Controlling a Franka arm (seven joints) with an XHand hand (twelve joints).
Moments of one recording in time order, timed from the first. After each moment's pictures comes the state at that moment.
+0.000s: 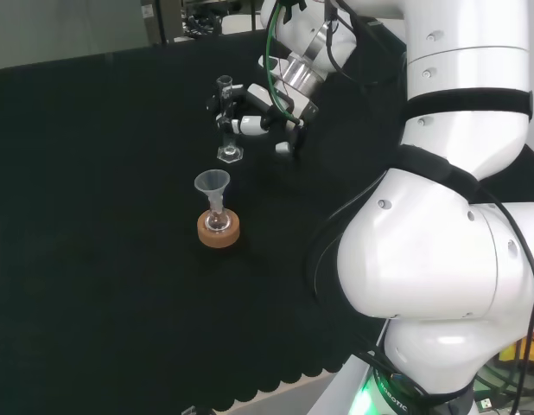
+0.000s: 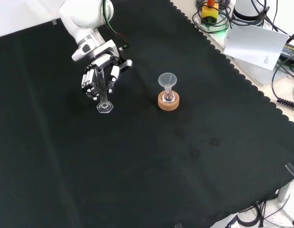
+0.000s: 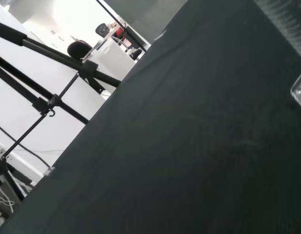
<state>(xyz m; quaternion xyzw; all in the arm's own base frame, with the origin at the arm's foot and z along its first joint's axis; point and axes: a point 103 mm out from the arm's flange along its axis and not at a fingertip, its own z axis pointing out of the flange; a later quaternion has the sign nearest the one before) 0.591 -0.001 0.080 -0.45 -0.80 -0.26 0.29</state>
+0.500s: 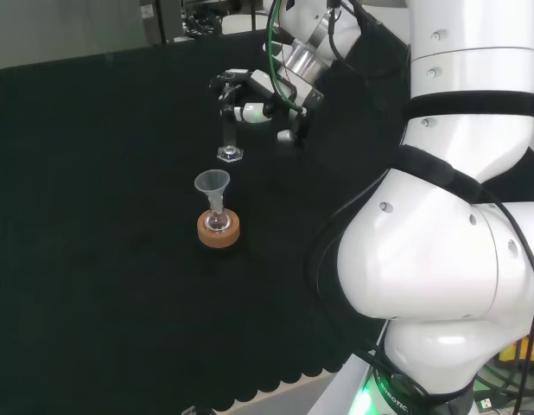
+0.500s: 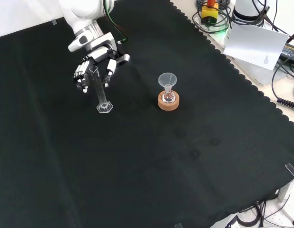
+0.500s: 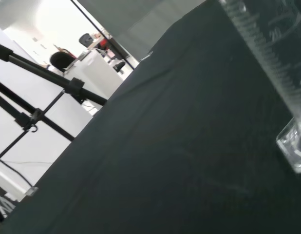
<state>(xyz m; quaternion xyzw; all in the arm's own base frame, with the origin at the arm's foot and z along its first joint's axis) 0.597 -0.013 0.108 -0.48 -0.80 -0.26 0.26</state>
